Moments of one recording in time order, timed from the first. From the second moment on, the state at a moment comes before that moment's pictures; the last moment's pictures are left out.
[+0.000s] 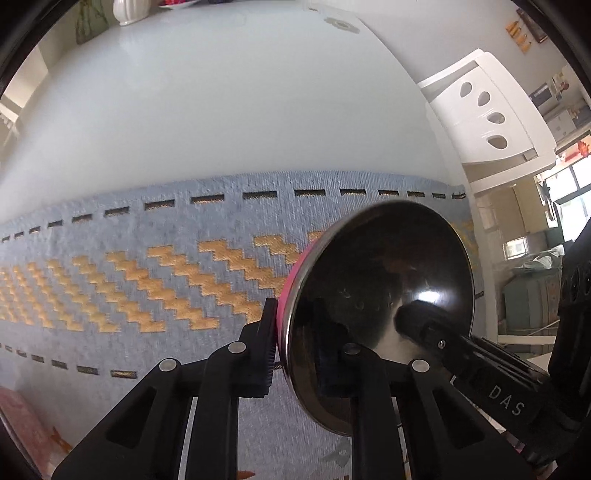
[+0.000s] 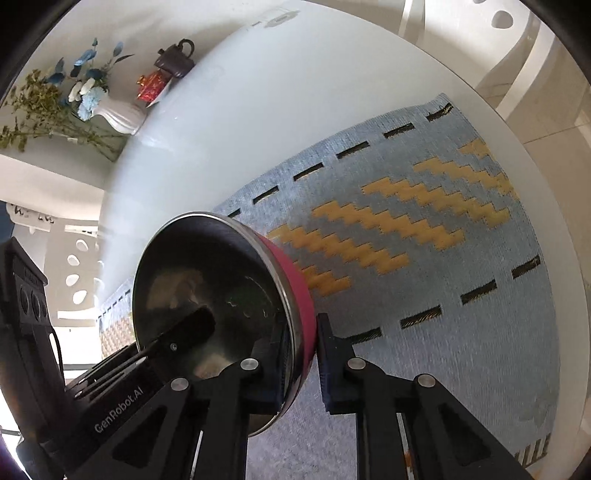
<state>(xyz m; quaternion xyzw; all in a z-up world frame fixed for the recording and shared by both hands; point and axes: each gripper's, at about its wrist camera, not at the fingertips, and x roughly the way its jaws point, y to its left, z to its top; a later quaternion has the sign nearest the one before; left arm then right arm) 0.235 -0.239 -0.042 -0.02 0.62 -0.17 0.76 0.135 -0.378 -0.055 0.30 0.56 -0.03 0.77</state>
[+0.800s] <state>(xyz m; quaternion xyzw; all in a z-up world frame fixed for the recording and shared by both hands) 0.189 -0.185 0.032 -0.05 0.59 -0.16 0.79 0.086 -0.320 0.015 0.29 0.54 0.01 0.79</state>
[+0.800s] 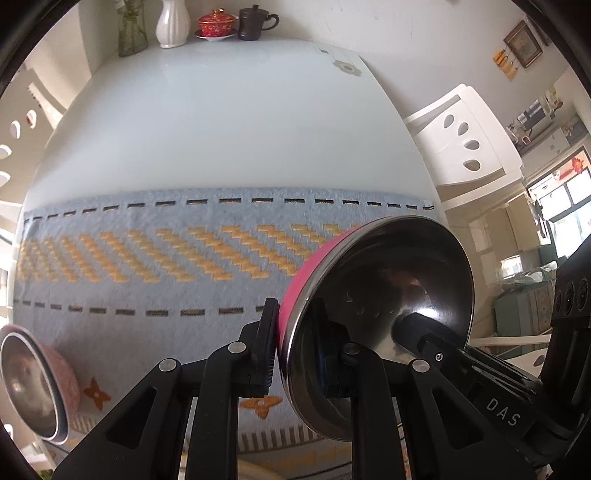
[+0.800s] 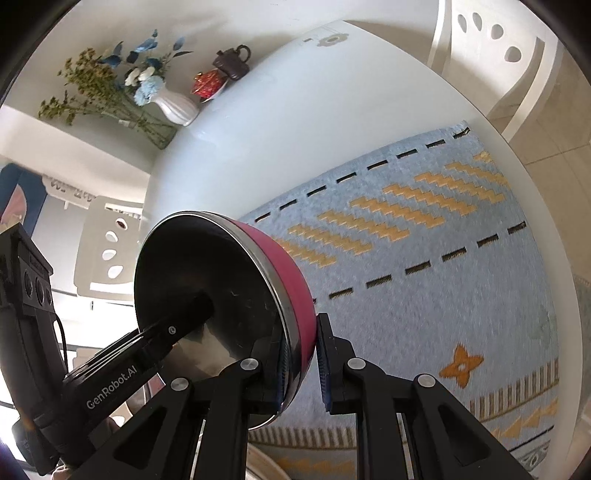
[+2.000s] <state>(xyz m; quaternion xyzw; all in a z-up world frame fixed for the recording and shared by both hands) 0.140 0.020 0.064 -0.12 0.57 -0.07 0.81 0.096 -0.115 0.050 0.20 0.56 0.10 0.80</state>
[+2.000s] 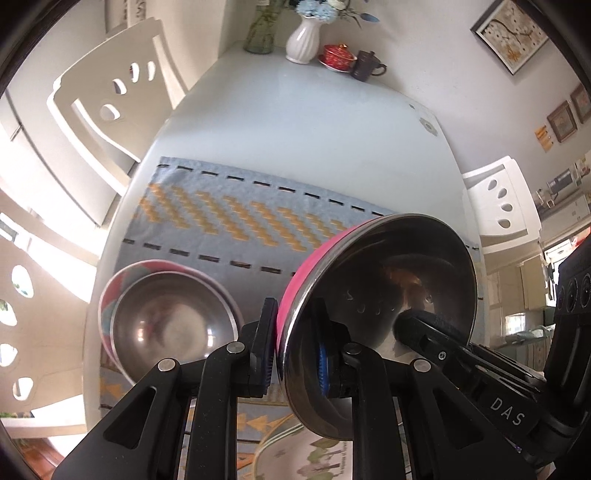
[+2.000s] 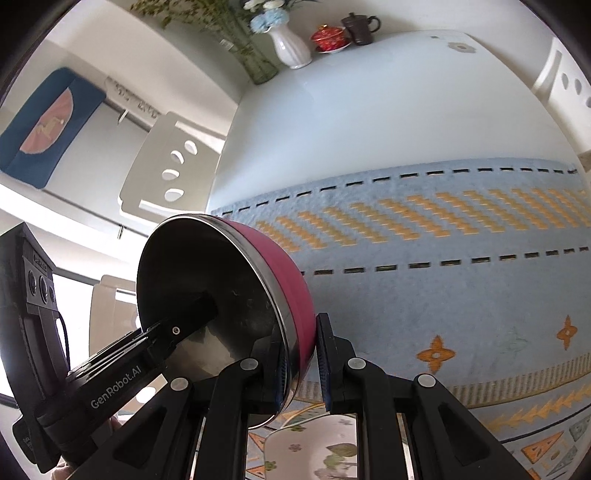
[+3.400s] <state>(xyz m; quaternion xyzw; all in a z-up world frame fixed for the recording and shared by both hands) 0.127 0.118 0.052 -0.14 0.57 0.00 0.81 0.114 -0.014 0.037 0.15 0.59 0.17 0.78</state>
